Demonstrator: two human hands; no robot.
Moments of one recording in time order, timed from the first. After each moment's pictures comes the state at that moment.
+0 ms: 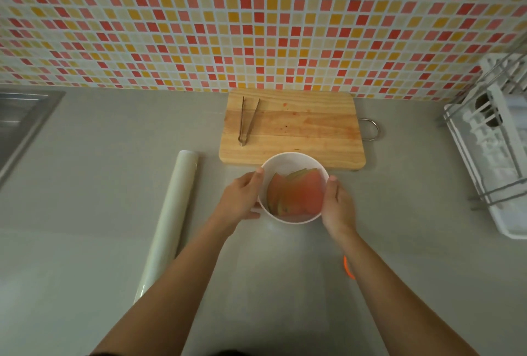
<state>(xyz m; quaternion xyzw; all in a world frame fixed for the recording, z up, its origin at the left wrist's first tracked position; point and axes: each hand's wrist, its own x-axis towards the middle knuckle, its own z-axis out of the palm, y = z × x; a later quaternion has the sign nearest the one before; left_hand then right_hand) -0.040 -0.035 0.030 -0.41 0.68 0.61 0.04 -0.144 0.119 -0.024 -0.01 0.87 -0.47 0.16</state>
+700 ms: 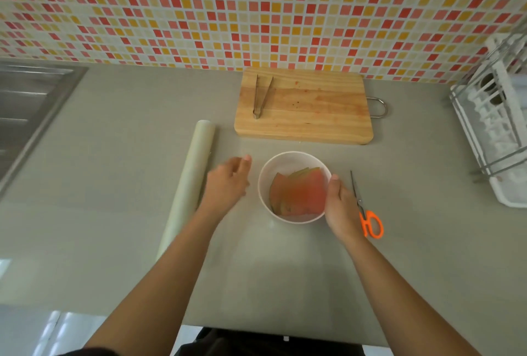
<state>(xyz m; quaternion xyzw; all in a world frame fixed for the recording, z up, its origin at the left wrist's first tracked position) 0.031 -0.035 0.026 -0.41 0.74 0.53 -0.09 -0.083 0.150 -0.028 -0.05 0.88 -0.45 0.16</state>
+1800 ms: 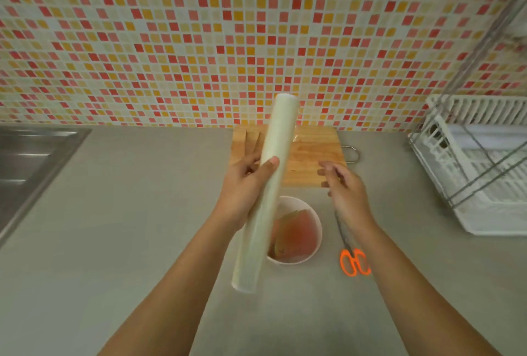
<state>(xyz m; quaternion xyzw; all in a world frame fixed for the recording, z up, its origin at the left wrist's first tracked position) -0.002 -0.019 0.119 -0.27 0.65 0.69 -0.16 -0.119 0.134 0.081 -0.17 0.79 -0.59 0.09</state>
